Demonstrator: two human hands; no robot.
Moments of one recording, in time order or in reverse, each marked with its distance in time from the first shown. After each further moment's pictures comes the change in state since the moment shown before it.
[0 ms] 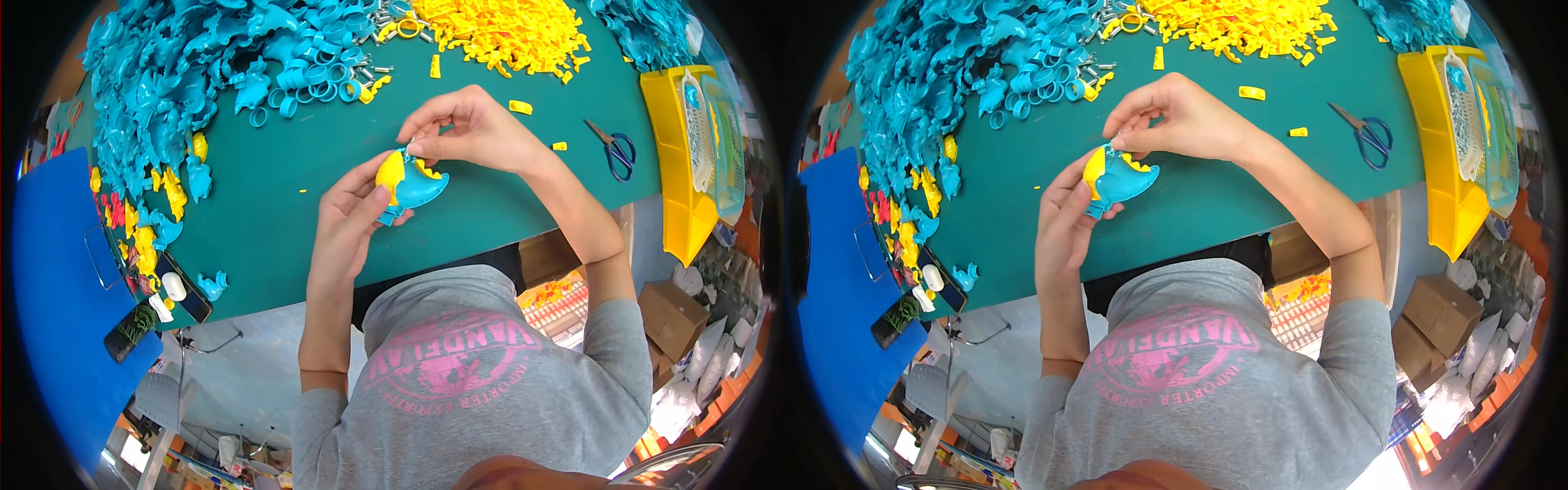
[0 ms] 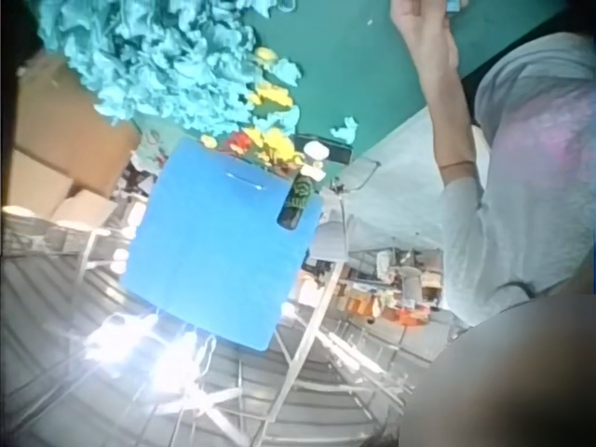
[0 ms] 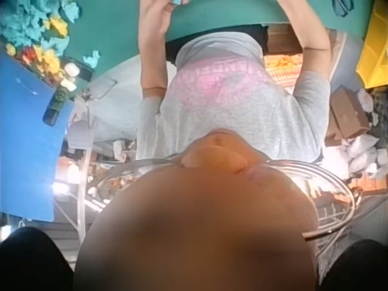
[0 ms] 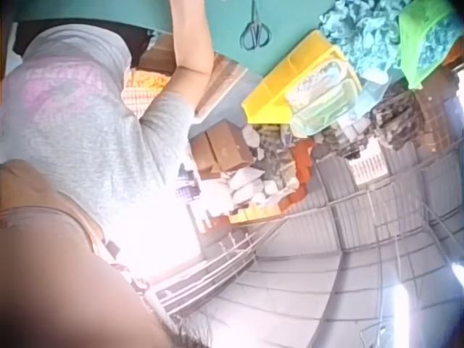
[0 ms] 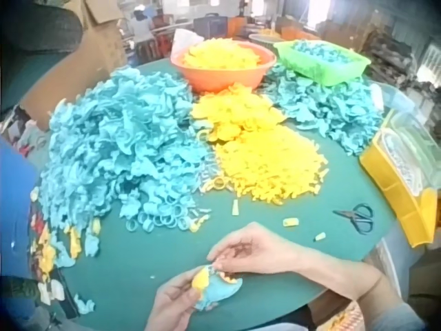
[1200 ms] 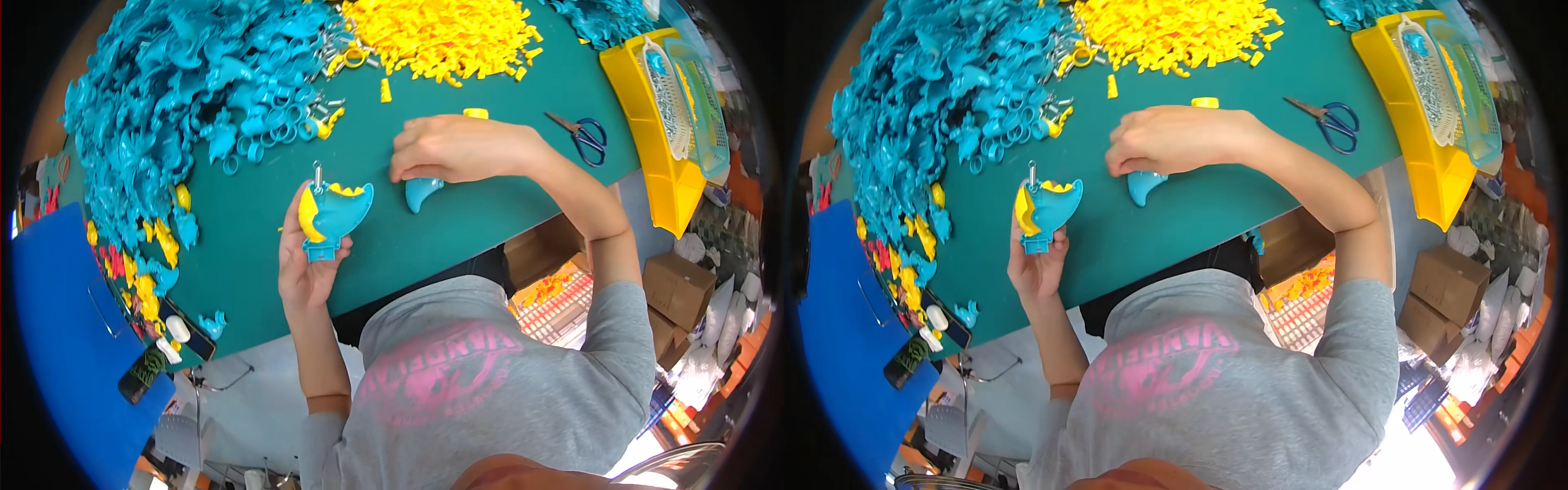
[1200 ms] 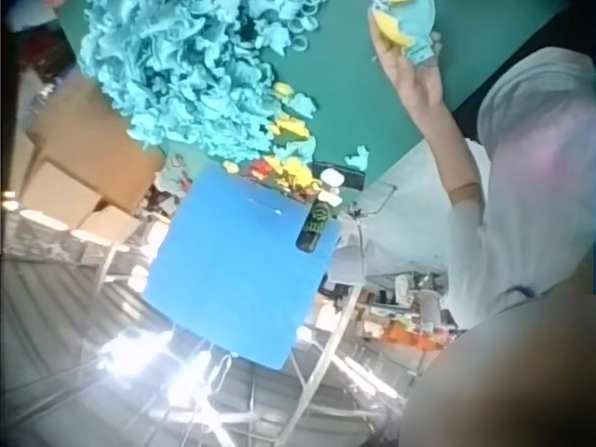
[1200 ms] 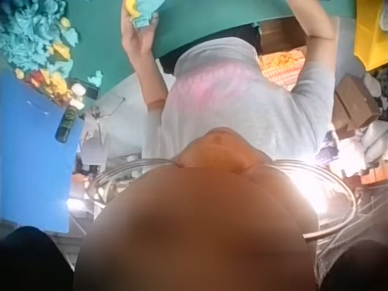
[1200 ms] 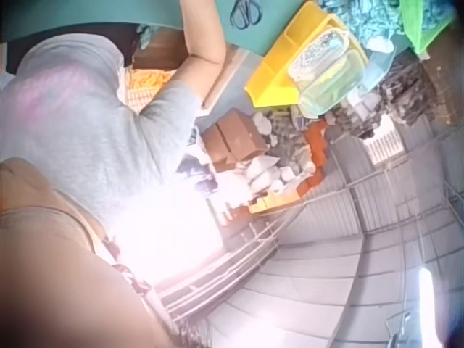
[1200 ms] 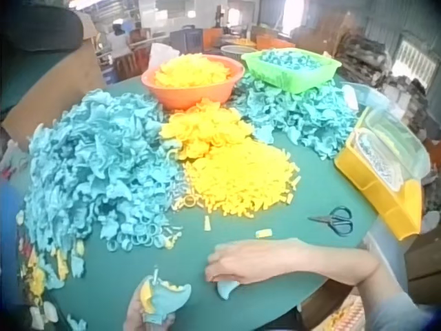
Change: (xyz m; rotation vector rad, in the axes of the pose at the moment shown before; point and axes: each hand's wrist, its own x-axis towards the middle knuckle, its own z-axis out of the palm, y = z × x) left_hand -0.005 -0.008 -0.036 -0.364 -0.130 0.087; right_hand -0.016 -0.020 -0.032 -0.878 -0.438 -0.019
